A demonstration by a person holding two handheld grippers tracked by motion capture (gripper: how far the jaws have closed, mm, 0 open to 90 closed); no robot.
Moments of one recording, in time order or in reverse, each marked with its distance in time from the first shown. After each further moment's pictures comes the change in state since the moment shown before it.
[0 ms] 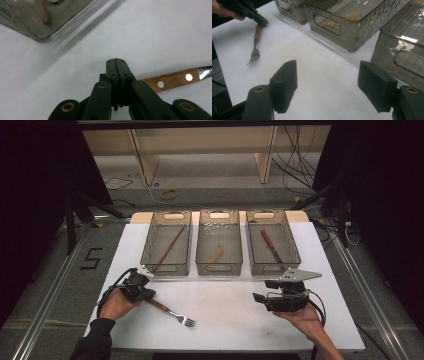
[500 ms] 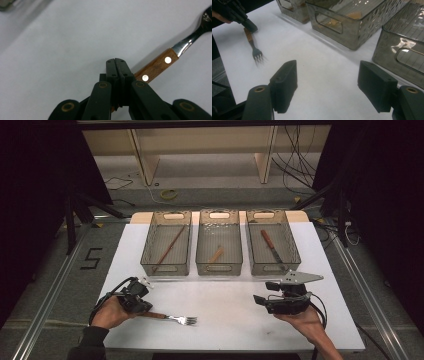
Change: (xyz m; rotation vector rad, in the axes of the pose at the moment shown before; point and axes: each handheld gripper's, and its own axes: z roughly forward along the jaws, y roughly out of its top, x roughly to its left) left arm -0.022 -0.013 -0.014 0.132 -0.060 0.057; right arm 0.004 -0.003 -0.004 0.000 0.001 -0.003
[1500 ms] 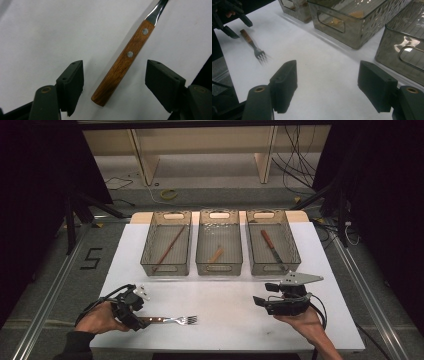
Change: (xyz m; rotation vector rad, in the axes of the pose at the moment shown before) left arm -0.012 -0.016 -0.012 0.062 -0.048 0.191; right arm 0.001 -0.002 0.000 0.001 0.013 0.003
